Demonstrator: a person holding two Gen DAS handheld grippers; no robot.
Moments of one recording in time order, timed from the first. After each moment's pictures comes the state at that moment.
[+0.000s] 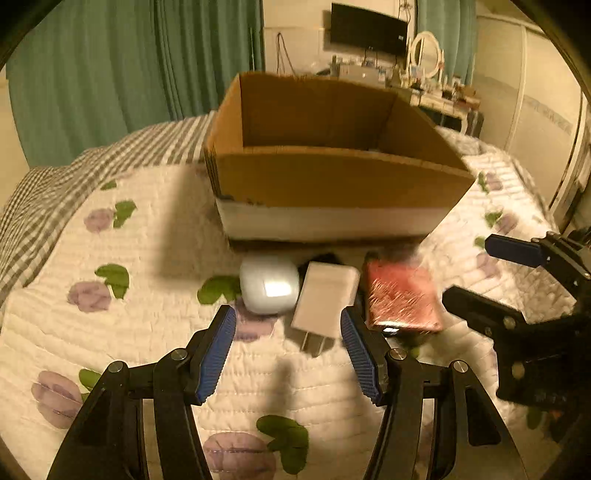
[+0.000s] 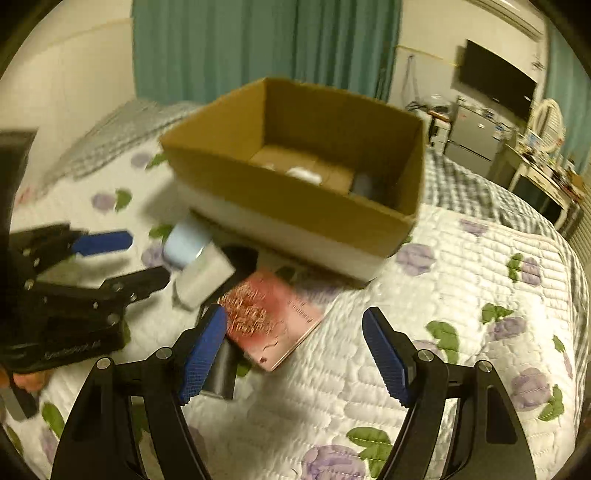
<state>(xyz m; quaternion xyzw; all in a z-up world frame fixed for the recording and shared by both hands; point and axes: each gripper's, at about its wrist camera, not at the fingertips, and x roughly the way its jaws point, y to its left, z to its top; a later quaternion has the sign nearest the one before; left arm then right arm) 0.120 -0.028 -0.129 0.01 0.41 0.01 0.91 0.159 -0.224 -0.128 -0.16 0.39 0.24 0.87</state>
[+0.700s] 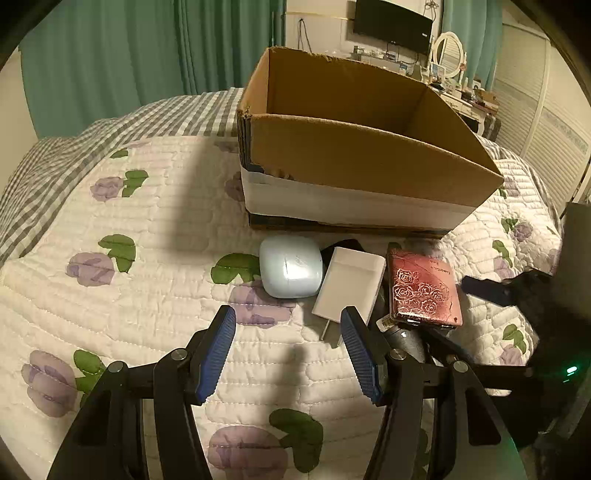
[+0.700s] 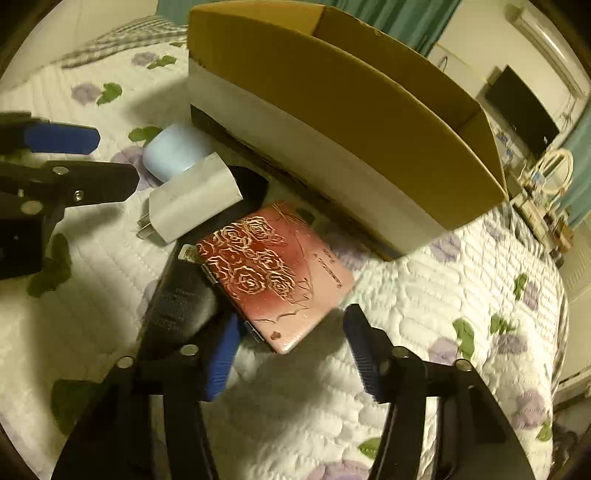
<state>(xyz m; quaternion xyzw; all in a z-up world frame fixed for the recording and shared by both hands) 0.124 -0.009 -0.140 -0.02 0.43 0.03 0.90 0.160 -0.185 -0.187 -0.30 0.41 0.20 0.84</state>
